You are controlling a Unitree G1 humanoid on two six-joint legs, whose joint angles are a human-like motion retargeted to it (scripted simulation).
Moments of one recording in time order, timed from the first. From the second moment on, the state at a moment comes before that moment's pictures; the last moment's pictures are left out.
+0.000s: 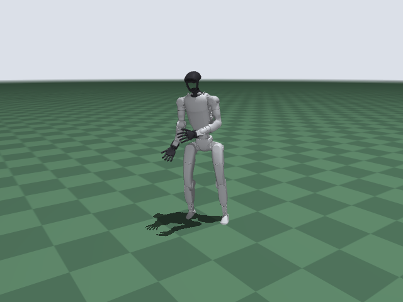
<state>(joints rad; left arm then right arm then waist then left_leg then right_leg) -0.27 0.15 -0.65 0.21 0.24 -0.13 0.60 -0.33 -0.08 0.20 0.90 1.29 -0.32 -0.12 -0.16 0.02 0.09 -0.17 0.05 0.12 0.11 -0.26 -0.06 -0.34 -0.11 0.00 0.46 -0.40 0.15</state>
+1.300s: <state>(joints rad) -0.47 -0.10 -0.67 0.90 -0.11 -0.18 0.60 -0.58 -0.09 0.15 1.14 1.11 -0.31 -0.26 -0.20 0.02 0.18 -0.20 0.08 0.14 0.13 -0.24 -0.06 -0.43 -0.08 0.03 0.56 -0.45 0.13</state>
